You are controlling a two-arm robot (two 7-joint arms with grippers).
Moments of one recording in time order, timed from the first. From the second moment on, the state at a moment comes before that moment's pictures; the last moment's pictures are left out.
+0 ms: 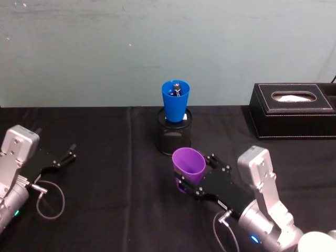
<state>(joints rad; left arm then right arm) -0.20 0.60 0.45 -1.41 -0.25 -0.12 0.03 0.04 0.34 -0.37 -1.59 0.15 -0.11 0.29</state>
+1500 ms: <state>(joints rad) -0.20 0.60 0.45 -1.41 -0.25 -0.12 0.03 0.03 0.27 -0.36 -1.48 0.08 -0.22 0.27</state>
